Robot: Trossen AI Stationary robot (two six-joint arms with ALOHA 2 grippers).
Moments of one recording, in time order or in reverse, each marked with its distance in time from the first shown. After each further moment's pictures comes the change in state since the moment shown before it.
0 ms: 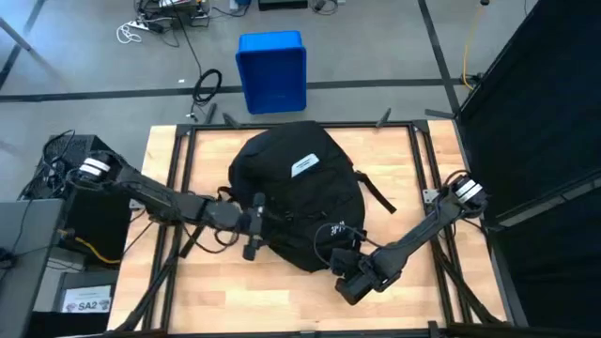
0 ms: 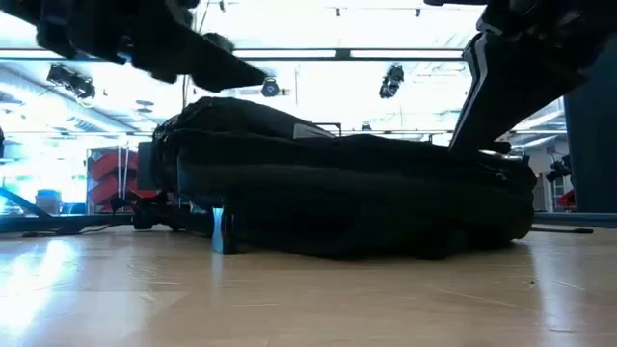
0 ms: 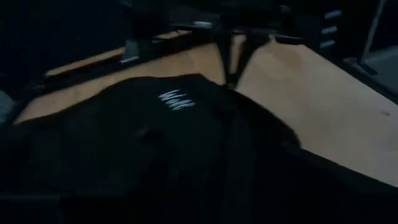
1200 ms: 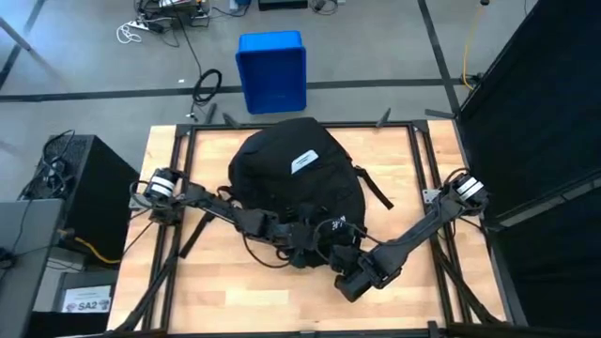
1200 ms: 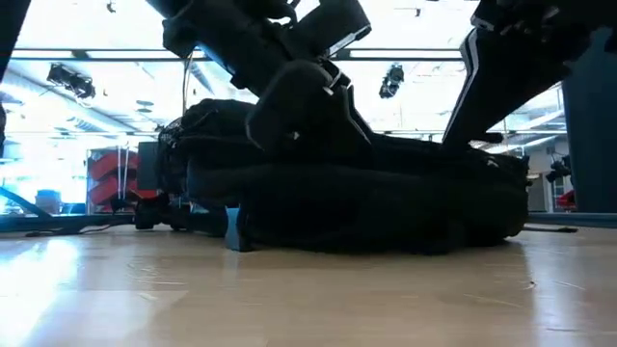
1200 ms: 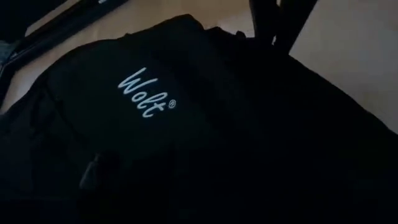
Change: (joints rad) left arm 0.052 0.564 0.580 -0.336 -0.137 0.104; right arm -0.003 -0.026 0.000 -0.016 0.015 -0.006
